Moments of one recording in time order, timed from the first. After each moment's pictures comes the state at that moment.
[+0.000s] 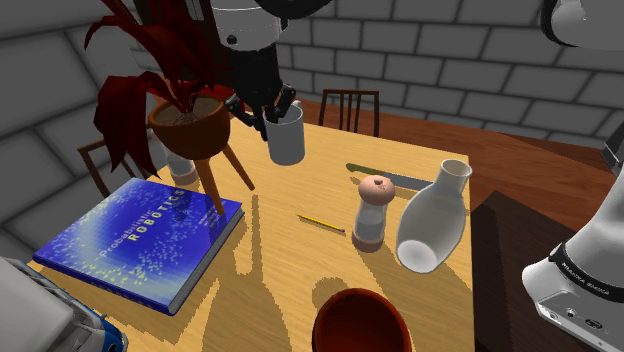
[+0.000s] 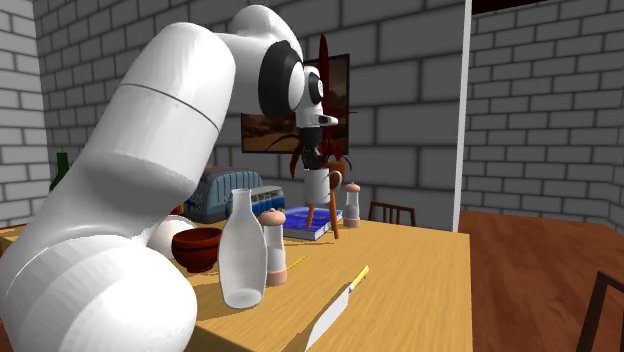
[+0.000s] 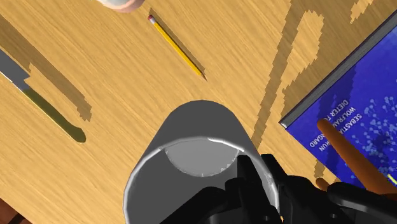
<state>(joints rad) 0.37 0.48 0.46 -1.21 -0.26 1.65 1.00</state>
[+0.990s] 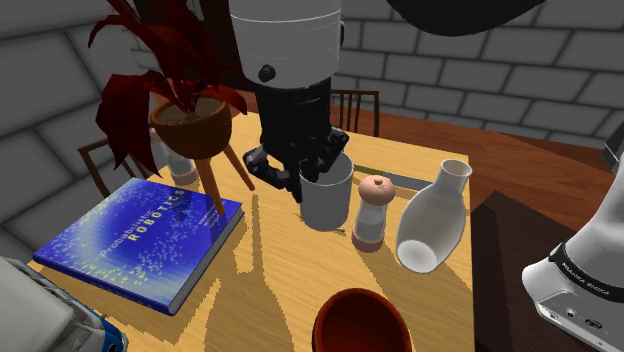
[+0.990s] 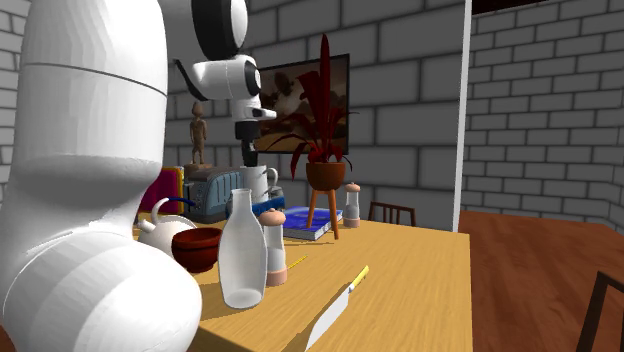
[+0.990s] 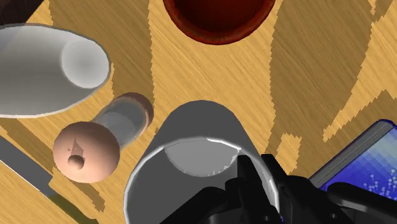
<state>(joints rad) 0.44 0.13 0.57 -1.66 -0.13 1.76 1.22</state>
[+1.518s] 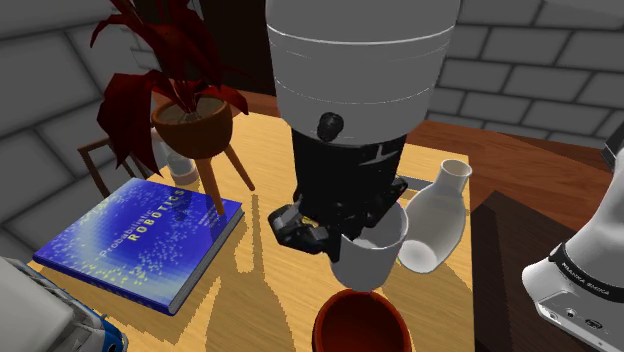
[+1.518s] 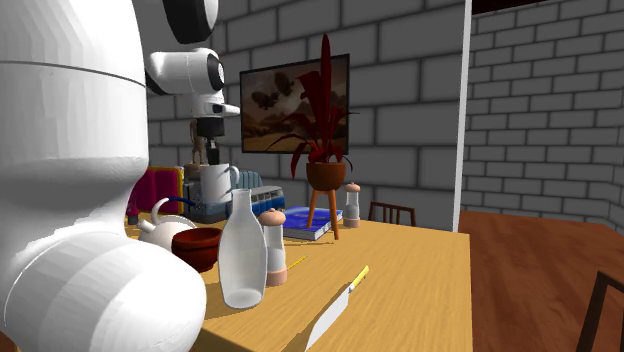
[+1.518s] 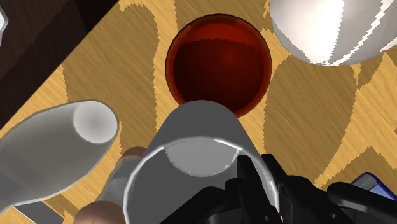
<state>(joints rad) 0.51 0.02 0.64 -1.75 -0.07 1.76 1.35</state>
